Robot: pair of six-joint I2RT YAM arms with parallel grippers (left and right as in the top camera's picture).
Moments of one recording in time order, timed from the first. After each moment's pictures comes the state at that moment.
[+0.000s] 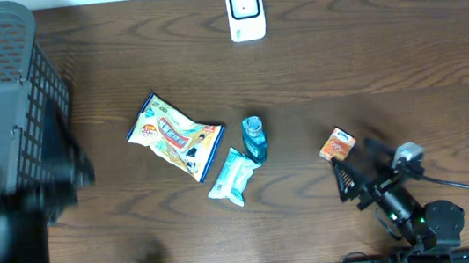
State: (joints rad) left arm -0.21 0.65 1.40 -0.58 -0.24 -0.02; right arm -0.08 0.01 0.01 -0.04 -0.65 0.50
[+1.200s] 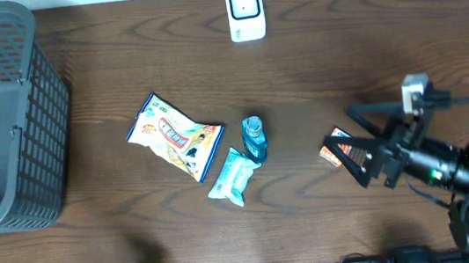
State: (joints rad) left arm -0.18 0.02 1.15 -0.62 -0.13 -0.03; right arm 0.01 0.73 0.98 -0.52 -0.96 0.40
